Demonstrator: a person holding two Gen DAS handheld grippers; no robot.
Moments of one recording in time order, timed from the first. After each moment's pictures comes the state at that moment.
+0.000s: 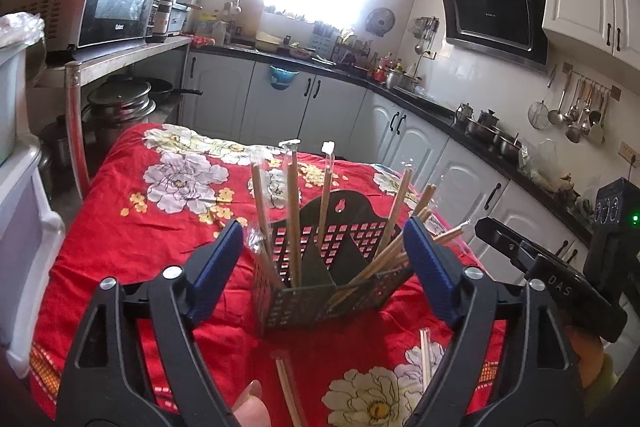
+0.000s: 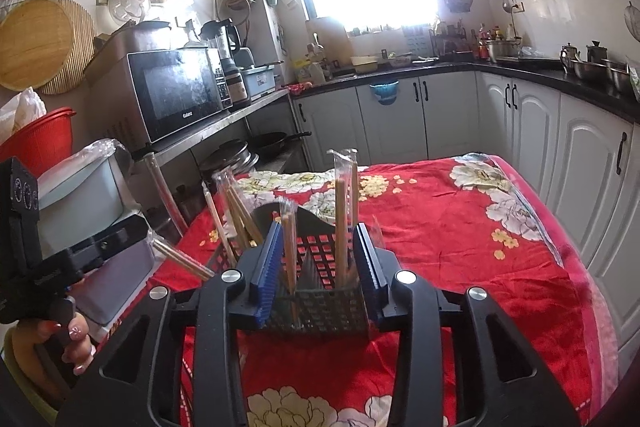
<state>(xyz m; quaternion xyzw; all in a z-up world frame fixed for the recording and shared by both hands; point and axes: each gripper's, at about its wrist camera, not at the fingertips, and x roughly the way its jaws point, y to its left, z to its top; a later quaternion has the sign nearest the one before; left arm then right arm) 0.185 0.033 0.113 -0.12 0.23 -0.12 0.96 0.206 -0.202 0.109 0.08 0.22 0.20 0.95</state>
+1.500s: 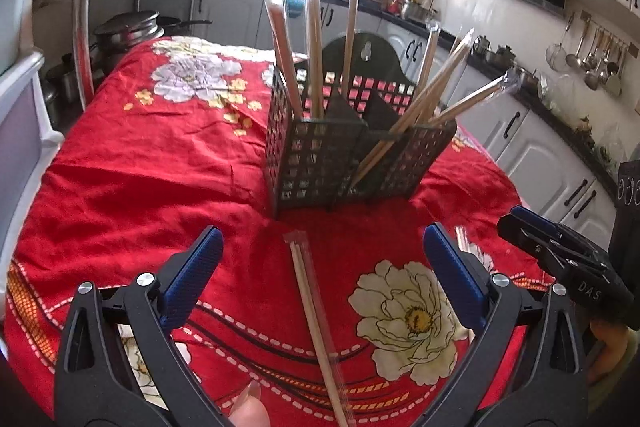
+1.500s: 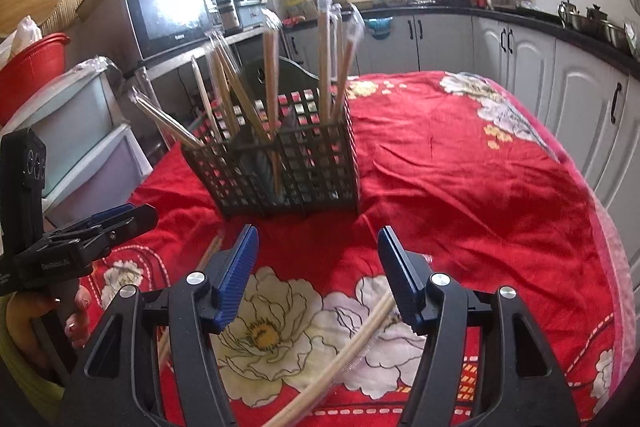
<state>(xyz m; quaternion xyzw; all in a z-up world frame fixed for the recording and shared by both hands) 0.161 0.021 0.017 -0.09 0.35 -0.11 0.93 0.162 -0.206 0.021 0.05 0.33 0.19 0.92</state>
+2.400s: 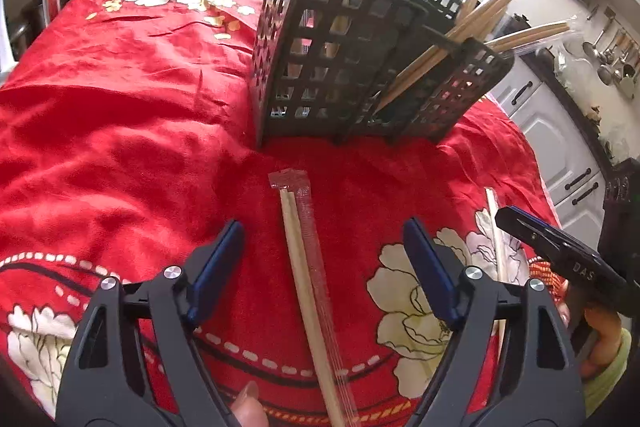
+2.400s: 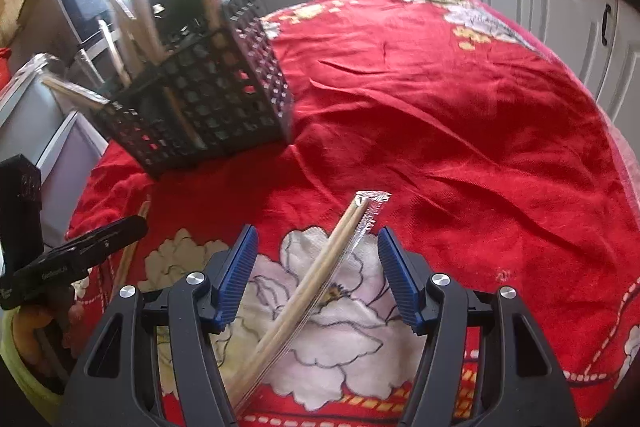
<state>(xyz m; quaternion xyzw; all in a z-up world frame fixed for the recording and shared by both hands) 0.204 0.012 -0.051 -0.13 0.45 -0.12 0.88 0.211 -0.237 -0.044 0.09 0.44 0.15 0.88</state>
